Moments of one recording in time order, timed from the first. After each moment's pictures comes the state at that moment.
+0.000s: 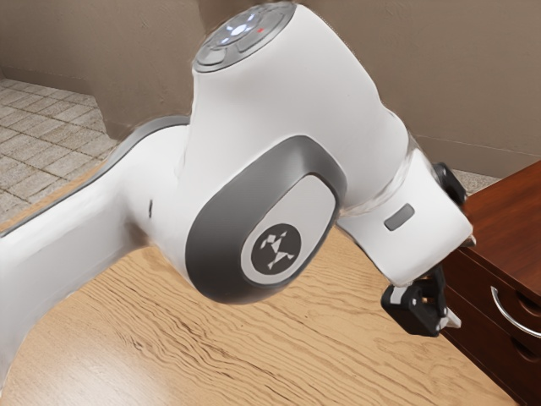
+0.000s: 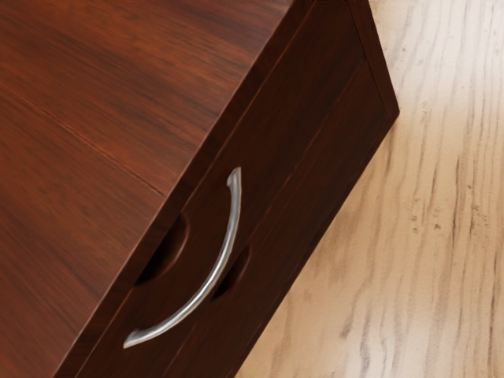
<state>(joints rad) 1.01 -0.46 -1.30 -1.65 -0.54 2.02 1.17</state>
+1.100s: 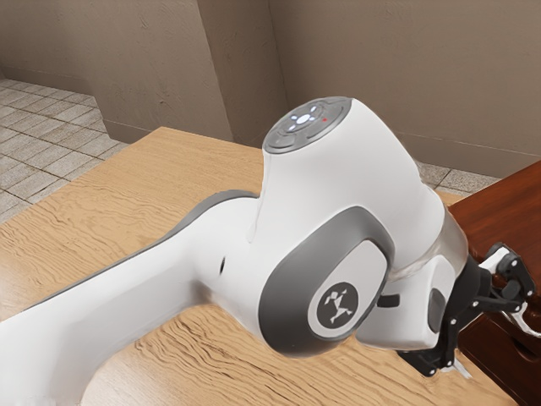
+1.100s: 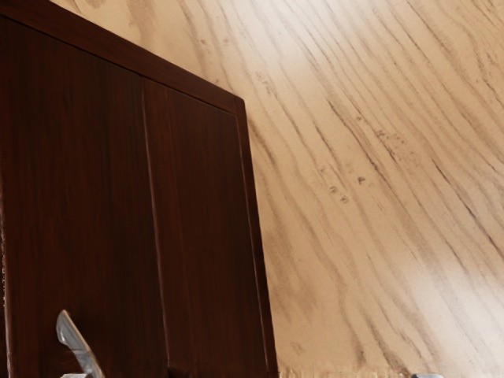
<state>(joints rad) 1.13 -0.45 -1.49 -1.73 -0.66 2.10 1.92</state>
